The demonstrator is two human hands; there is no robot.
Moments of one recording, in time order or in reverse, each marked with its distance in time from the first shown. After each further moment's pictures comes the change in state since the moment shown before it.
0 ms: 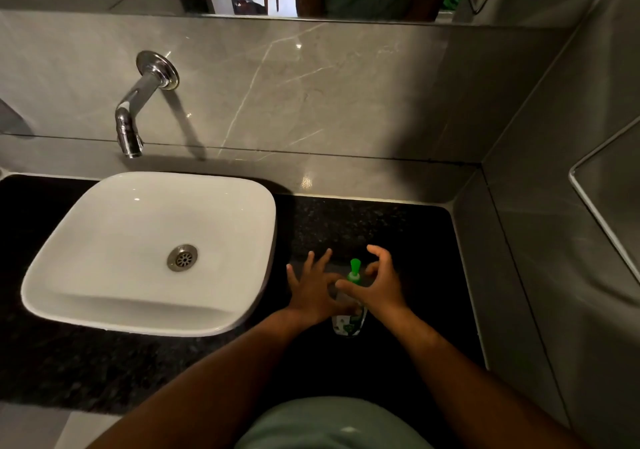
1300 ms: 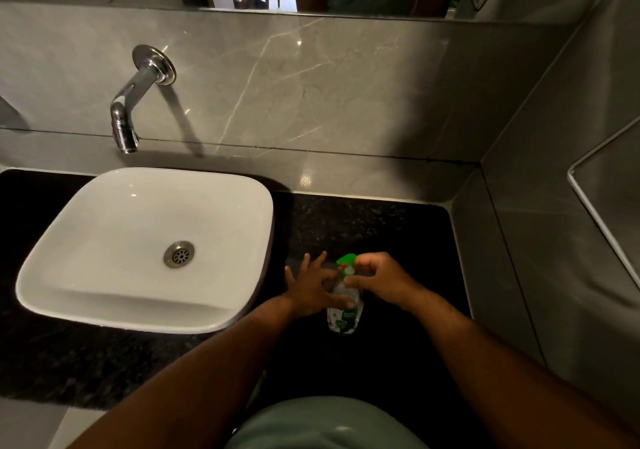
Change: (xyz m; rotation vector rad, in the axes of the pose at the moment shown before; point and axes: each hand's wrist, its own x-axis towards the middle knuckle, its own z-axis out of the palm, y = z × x) left_hand 0.004 0.003 -0.020 -0.108 -0.275 -0.044; right_hand 0.026 -0.009 -0.034 0.035 -0.482 -0.081
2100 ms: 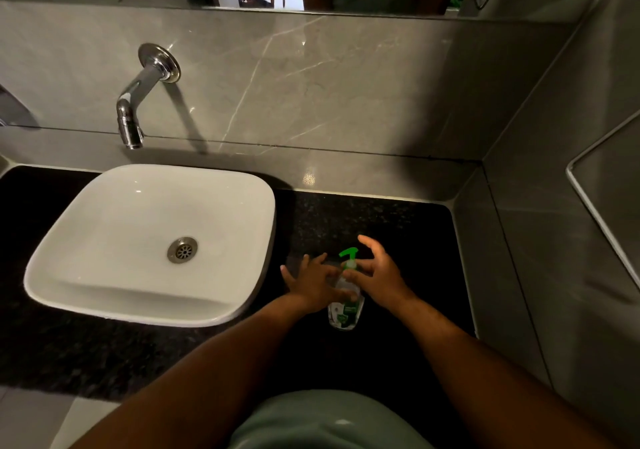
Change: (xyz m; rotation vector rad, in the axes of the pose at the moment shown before) left_hand -0.002 0.018 0.006 0.081 0.085 -0.170; right_hand 0.002 0.021 0.021 0.171 0.214 -0.016
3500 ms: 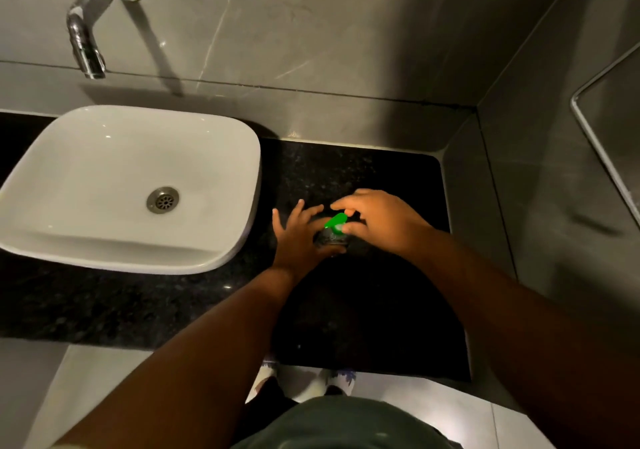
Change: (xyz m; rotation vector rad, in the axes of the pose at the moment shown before) left_hand -0.021 -0.015 0.036 -0.033 0.527 0.306; right_hand -0.048 -0.100 -0.018 -1.008 -0.248 -0.248
